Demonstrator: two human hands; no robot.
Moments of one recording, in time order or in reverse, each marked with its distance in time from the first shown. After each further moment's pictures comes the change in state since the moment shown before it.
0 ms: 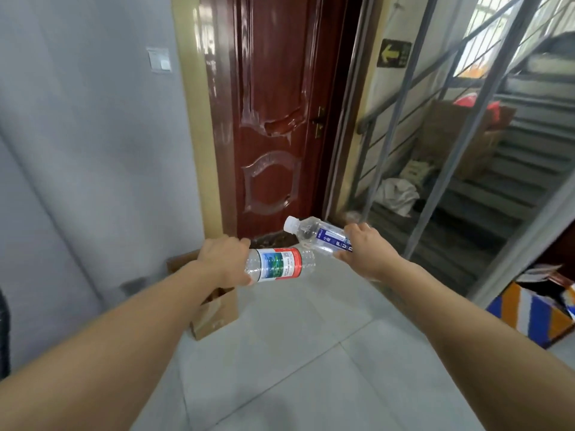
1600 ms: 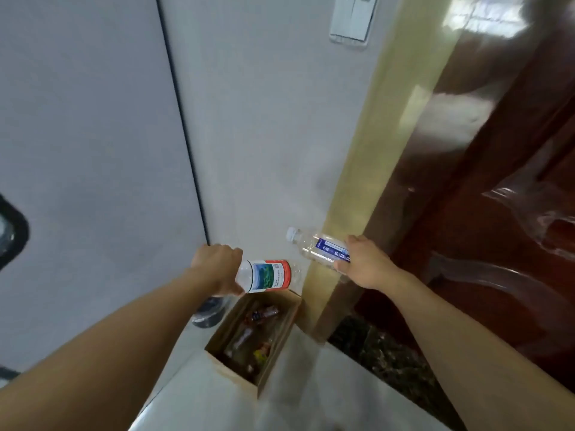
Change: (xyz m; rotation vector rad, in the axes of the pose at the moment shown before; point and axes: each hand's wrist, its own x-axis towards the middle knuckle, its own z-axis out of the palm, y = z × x) left_hand 0.443 -0.245 0.130 -0.120 -0.342 -1.093; right_hand 0.765 -0.199 0.160 -0.045 -0.436 -1.032
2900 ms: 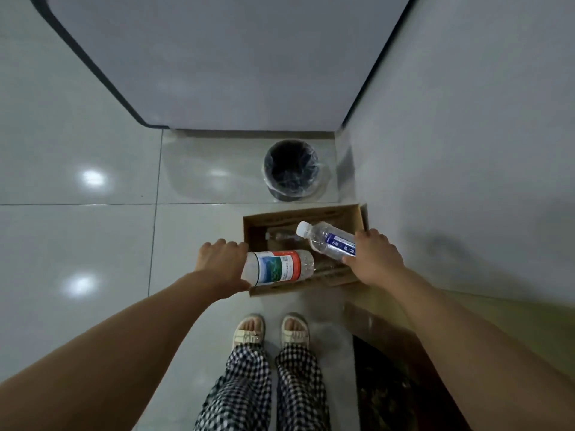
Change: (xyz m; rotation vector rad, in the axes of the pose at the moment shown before) left_hand 0.043 0.091 0.304 -0.544 -0.502 -0.780; right_hand 0.278 -0.032 0.290 -0.461 -0.503 -0.658
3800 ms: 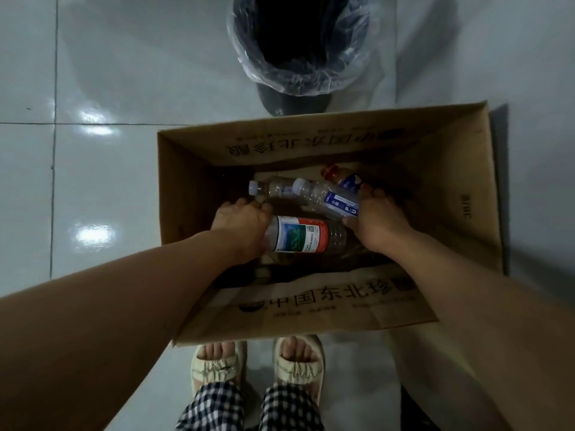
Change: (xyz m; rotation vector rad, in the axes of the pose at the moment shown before) left_hand 0.289 0.068 0.275 0.009 -0.170 0.051; right_hand 0.305 0.051 0.303 0.059 -0.110 0.000
